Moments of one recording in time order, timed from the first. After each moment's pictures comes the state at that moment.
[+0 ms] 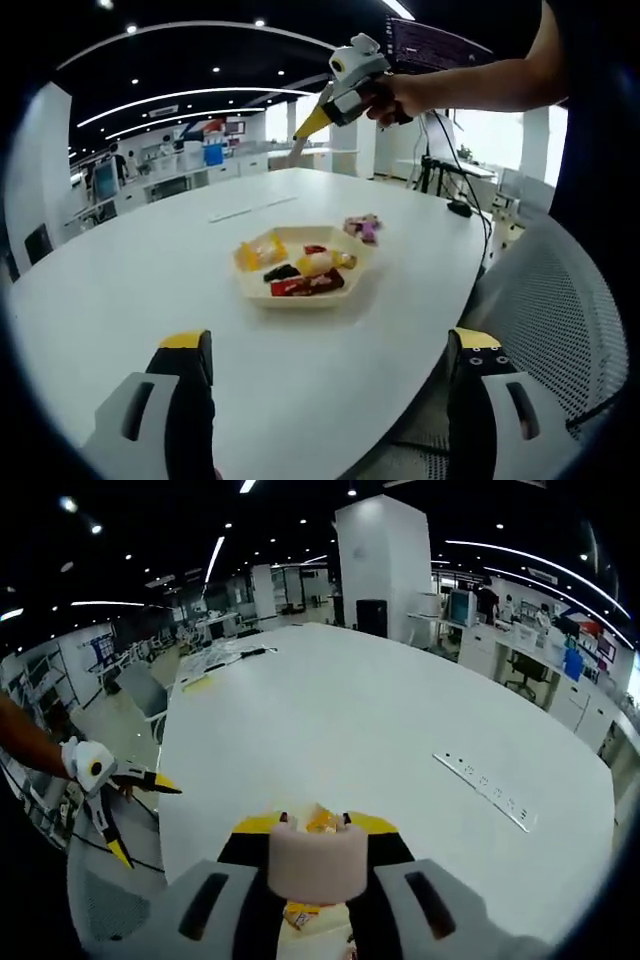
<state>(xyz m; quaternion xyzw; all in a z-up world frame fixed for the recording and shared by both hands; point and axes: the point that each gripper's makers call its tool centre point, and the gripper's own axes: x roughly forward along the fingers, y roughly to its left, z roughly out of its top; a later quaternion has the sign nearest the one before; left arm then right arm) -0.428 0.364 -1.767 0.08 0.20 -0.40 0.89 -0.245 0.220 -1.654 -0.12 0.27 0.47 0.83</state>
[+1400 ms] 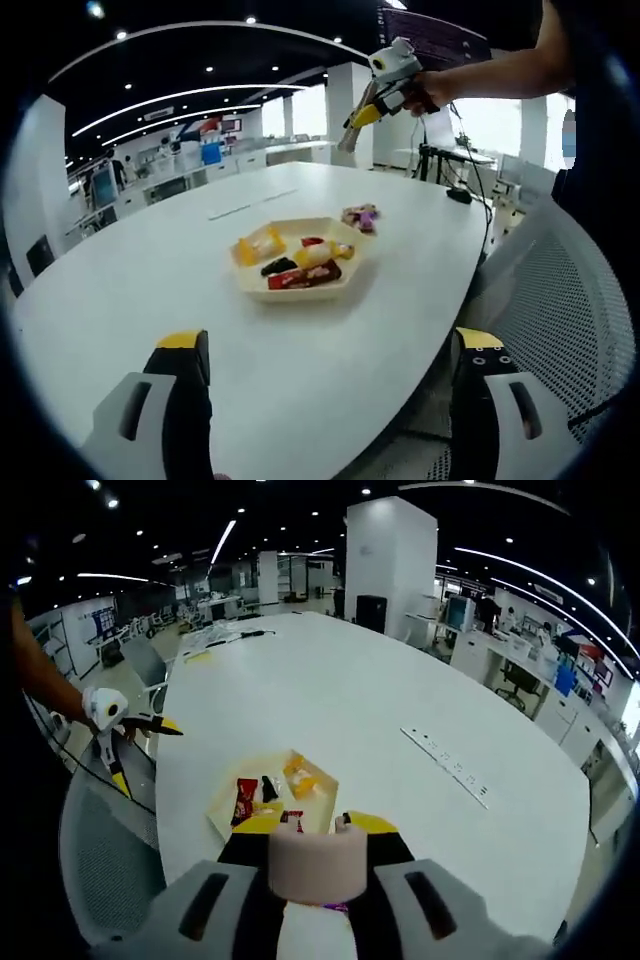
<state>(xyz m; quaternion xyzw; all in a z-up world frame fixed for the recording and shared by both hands) -0.434 0.359 -1.778 0.12 0.21 -0.41 0.88 -0.278 0.124 -1.655 -0.18 0.27 0.46 0.82</state>
